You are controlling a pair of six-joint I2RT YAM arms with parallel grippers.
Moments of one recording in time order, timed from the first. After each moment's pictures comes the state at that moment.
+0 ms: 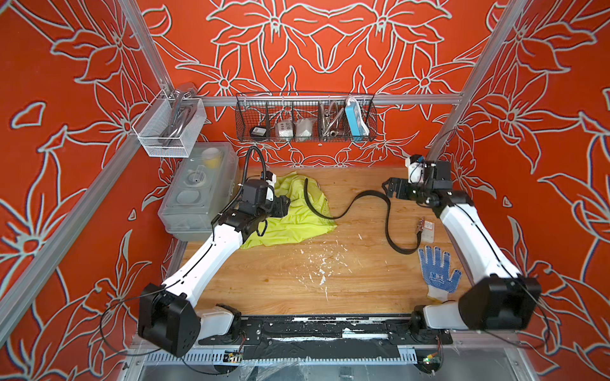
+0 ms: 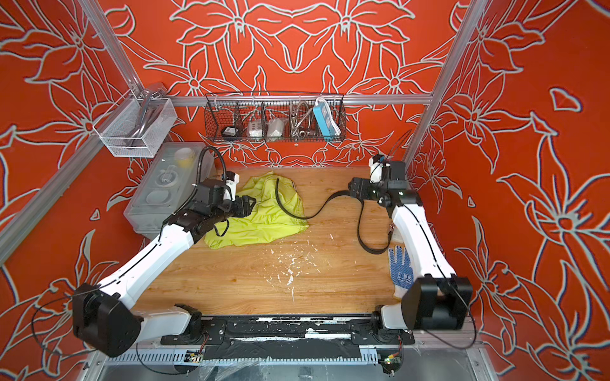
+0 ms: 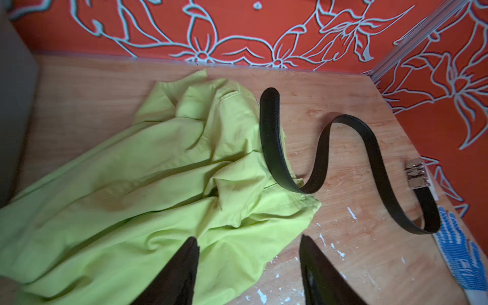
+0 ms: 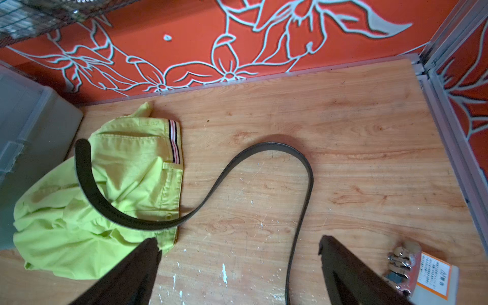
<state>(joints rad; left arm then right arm) -0.30 1.23 1.05 -0.38 0.05 -0.26 0.04 1.31 1.22 -0.59 -0.26 0.11</state>
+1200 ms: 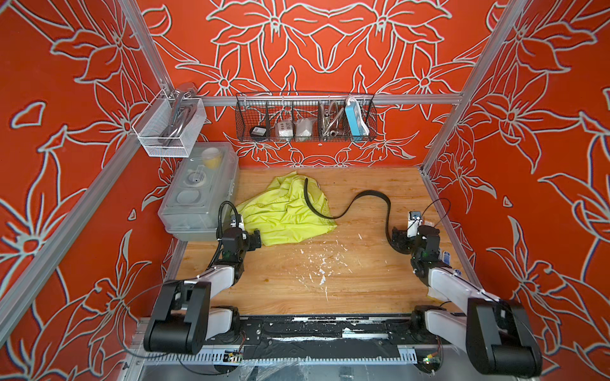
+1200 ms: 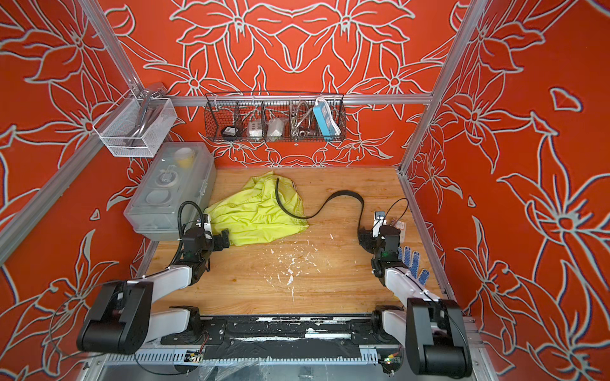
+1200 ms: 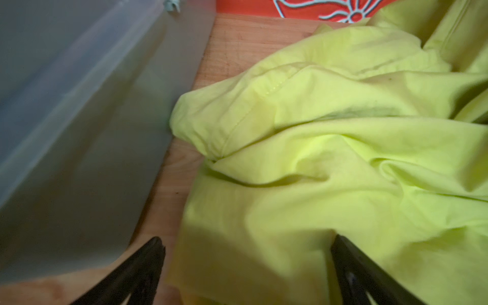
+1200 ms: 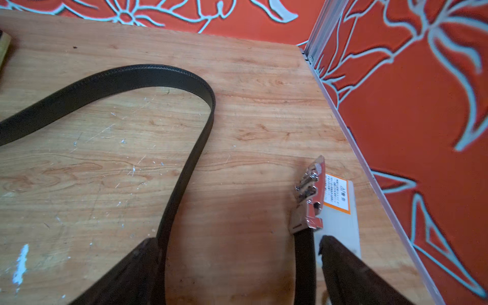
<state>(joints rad) 0.01 1.33 0.29 0.52 -0.07 -0.08 0.00 1.18 0.31 0.40 0.07 -0.12</state>
